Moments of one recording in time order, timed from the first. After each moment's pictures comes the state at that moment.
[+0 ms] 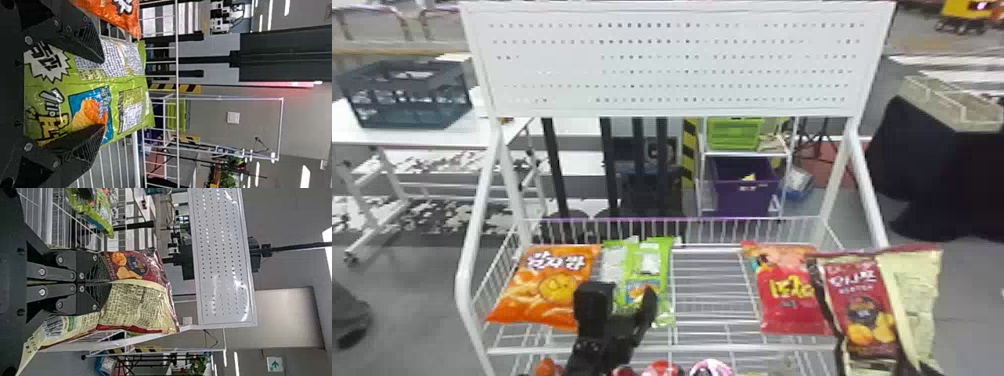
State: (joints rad) left arm -0.15 0.25 -0.54 -1.41 0.40 0.08 0.31; right arm 0.99 -0.21 -0.10 -2.40 -0.27 -0.14 0.09
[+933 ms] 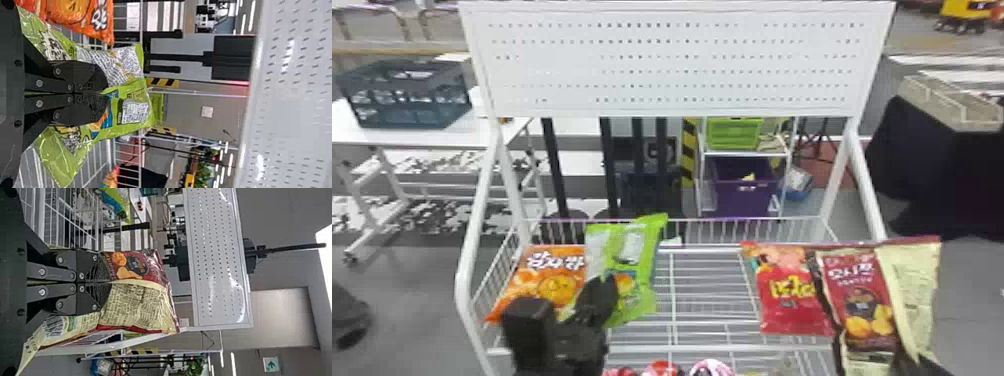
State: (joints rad) left arm 0.20 0.39 -0.38 -2.00 0.40 0.17 0.33; right arm 0.98 -0.22 -0.10 -2.41 -0.28 -0.14 0.09
